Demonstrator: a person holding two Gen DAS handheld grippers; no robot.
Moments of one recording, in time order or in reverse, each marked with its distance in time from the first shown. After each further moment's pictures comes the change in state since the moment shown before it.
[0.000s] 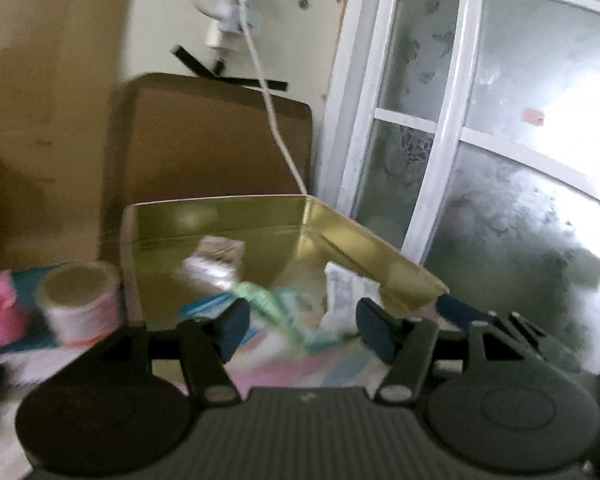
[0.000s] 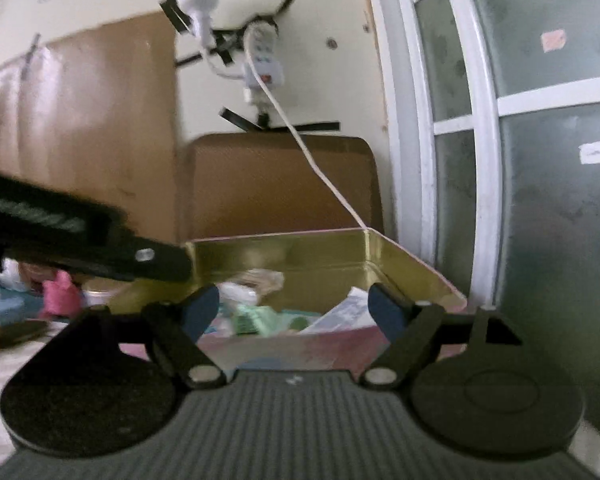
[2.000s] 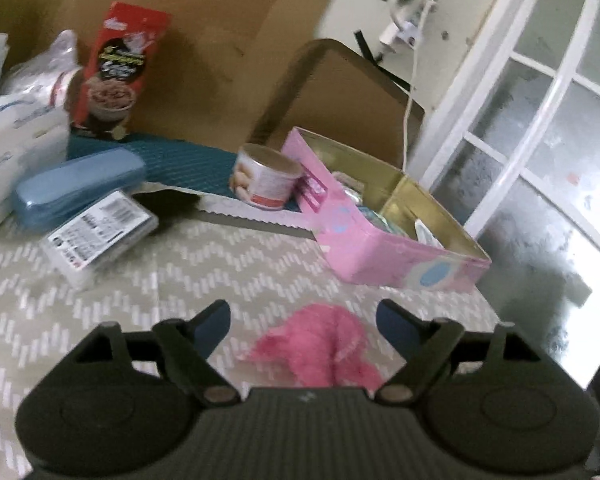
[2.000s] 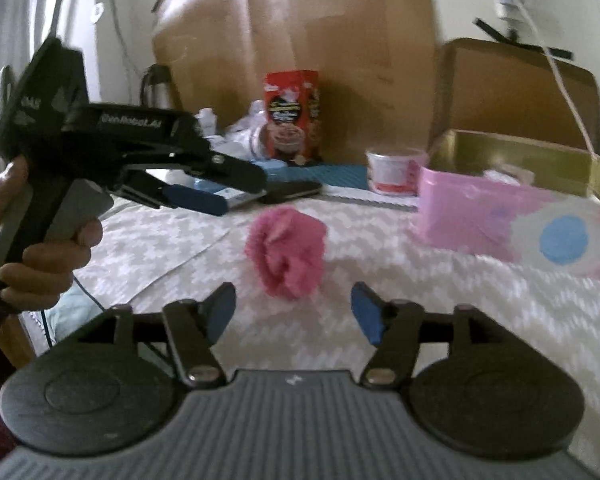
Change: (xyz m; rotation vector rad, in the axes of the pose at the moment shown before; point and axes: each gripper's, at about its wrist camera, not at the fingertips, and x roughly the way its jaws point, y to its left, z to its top) left arm -0.128 0.126 -0.095 -0.331 0.070 0.044; right arm -0.070 0.120 -0.045 -0.174 0.327 0.588
